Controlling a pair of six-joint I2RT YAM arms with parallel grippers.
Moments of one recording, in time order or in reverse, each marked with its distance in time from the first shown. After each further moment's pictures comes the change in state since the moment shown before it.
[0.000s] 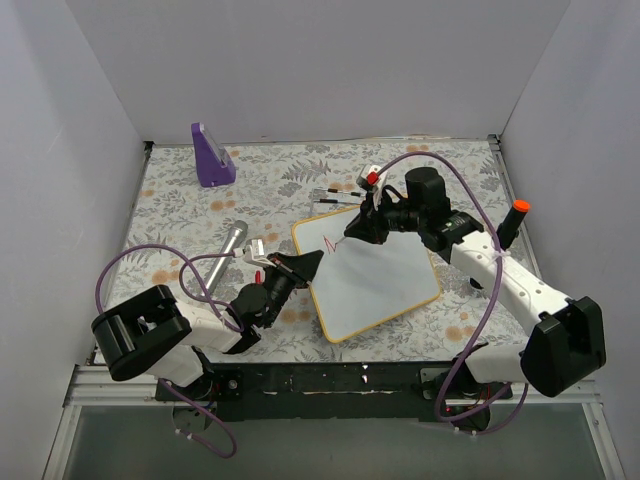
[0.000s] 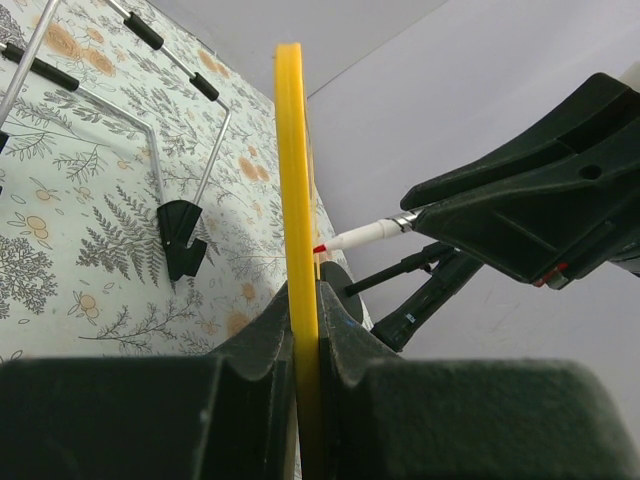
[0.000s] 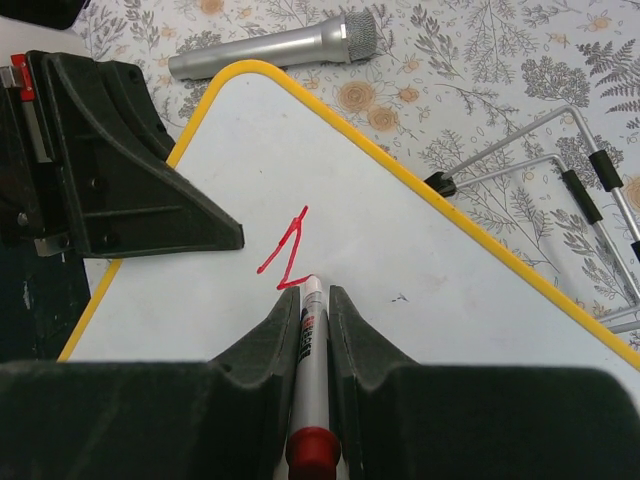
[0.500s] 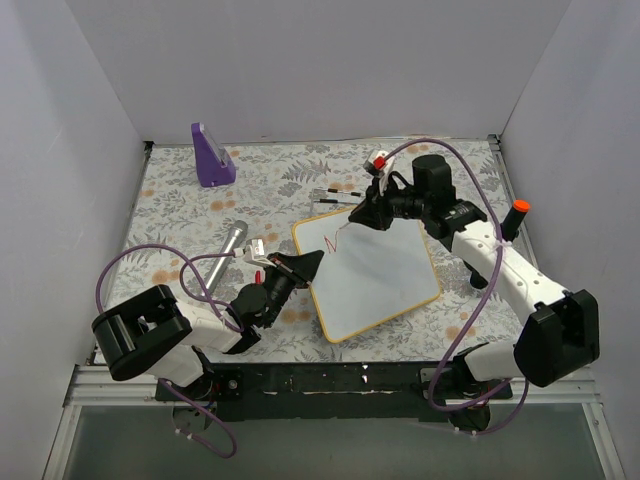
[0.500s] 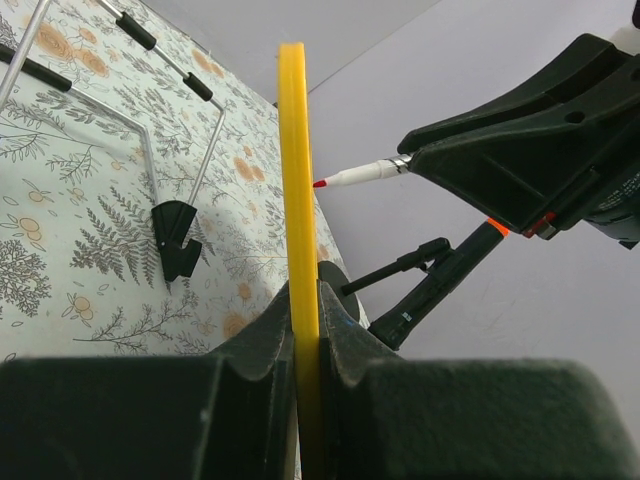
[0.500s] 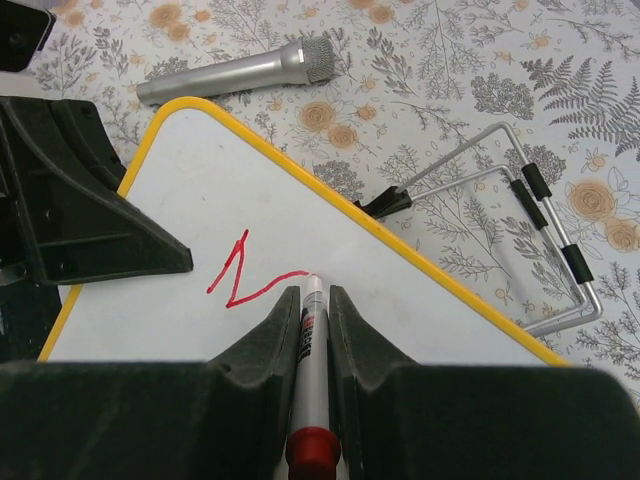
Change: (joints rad) left arm 0.000 0.003 -0.001 0.008 0.000 0.000; right arm -0.053 0.061 0.080 0.001 -0.007 0.001
